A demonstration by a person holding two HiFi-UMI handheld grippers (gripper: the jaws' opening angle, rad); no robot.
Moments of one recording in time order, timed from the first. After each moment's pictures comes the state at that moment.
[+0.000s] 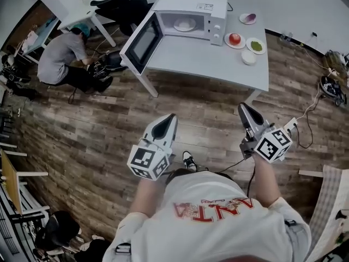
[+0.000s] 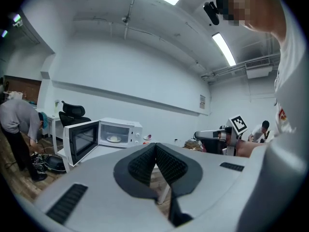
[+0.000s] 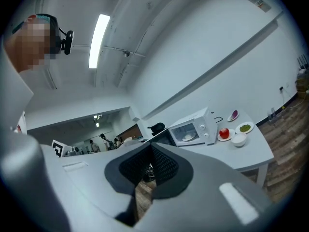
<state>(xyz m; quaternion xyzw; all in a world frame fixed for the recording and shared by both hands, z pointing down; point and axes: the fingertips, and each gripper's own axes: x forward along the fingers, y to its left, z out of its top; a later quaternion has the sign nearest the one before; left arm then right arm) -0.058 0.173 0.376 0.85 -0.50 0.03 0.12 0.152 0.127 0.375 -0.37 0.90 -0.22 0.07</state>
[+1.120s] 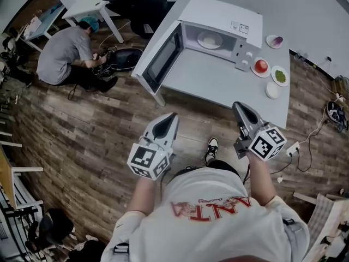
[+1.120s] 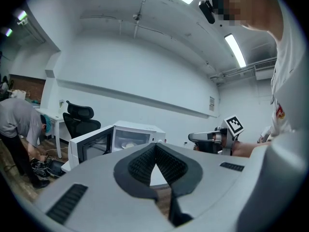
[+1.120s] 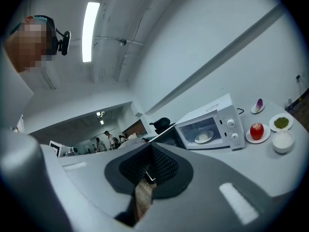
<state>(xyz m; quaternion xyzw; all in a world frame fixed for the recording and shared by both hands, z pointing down) -0.173 0.010 0.384 0.84 -0.53 0.02 0.12 0.007 -0.055 0.388 -0.33 0.91 -0.24 0.05</state>
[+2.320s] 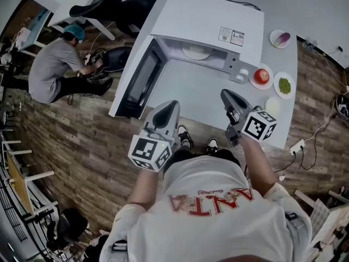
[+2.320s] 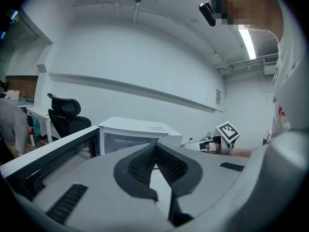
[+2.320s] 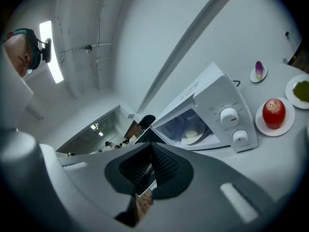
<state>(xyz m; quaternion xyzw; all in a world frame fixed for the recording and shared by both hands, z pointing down) -0.119 -0.208 0.400 0.83 -0.53 0.05 0.14 0.023 -0.271 0.454 -0.31 0.87 -0.39 0.07</state>
